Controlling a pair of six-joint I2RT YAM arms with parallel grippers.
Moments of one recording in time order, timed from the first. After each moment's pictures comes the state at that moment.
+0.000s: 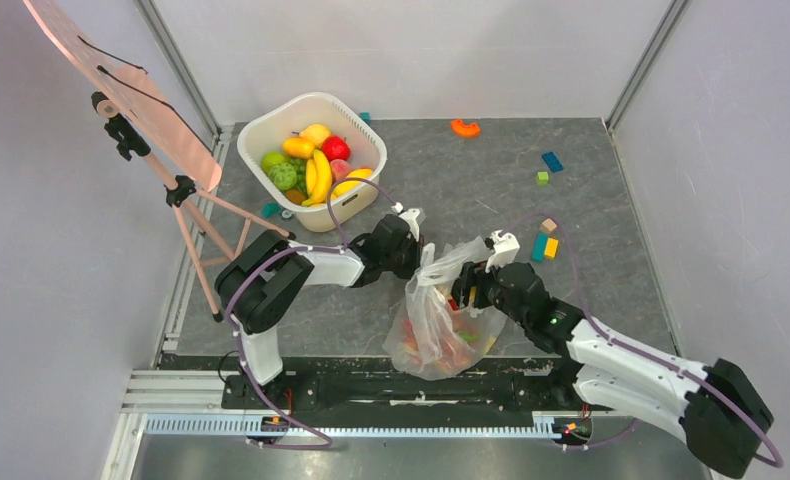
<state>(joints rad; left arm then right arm) -0.77 1.85 0.88 0.26 0.21 -0.58 0.78 0.92 0.34 0.14 0.17 0.46</state>
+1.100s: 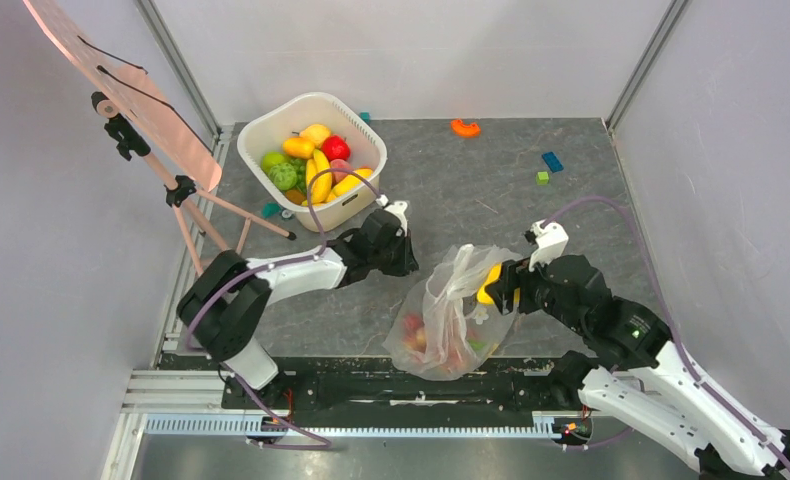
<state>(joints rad) -0.77 1.66 0.88 0.02 0.08 -0.56 0.78 0.57 0.75 -0.73 0.18 0.37</state>
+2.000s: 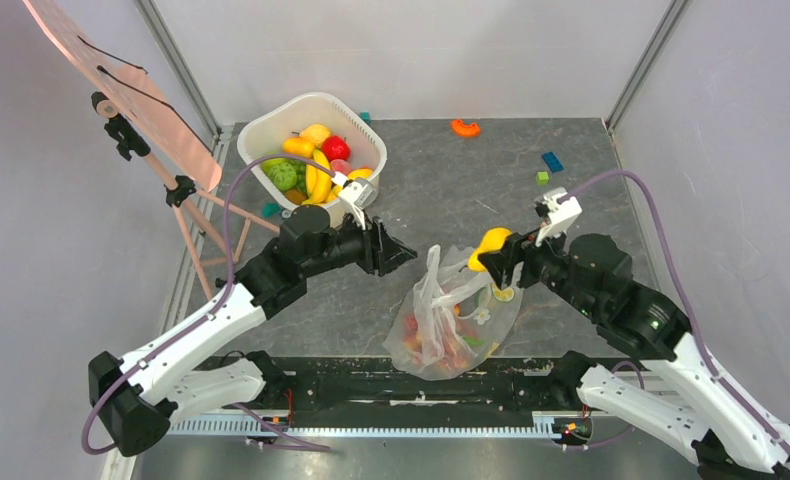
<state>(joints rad) -0.77 1.01 0.88 -0.12 0.25 -0.47 0.78 0.65 1.00 -0.67 0.20 0.28</state>
